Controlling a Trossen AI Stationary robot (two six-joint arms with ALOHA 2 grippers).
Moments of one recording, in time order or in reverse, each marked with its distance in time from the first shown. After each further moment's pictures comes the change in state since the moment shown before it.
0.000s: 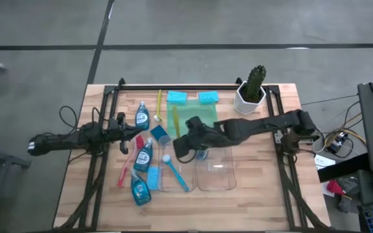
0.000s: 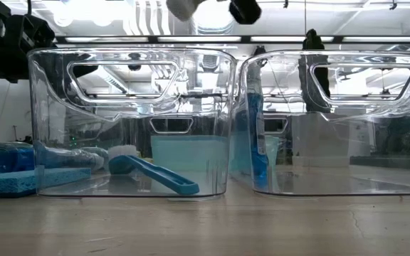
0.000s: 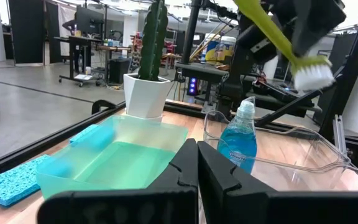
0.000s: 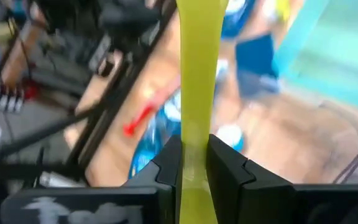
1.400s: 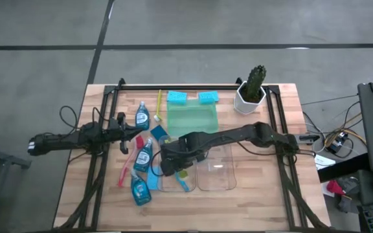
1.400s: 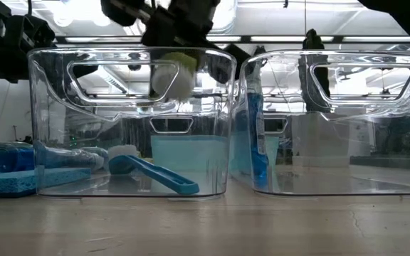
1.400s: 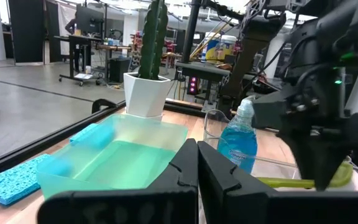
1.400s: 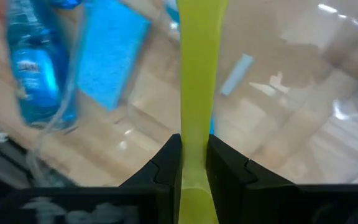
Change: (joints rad) left arm 0.000 0.004 0.000 -0.001 0.000 0.000; right arm -0.010 0.485 0.410 -0.403 -0.433 0.116
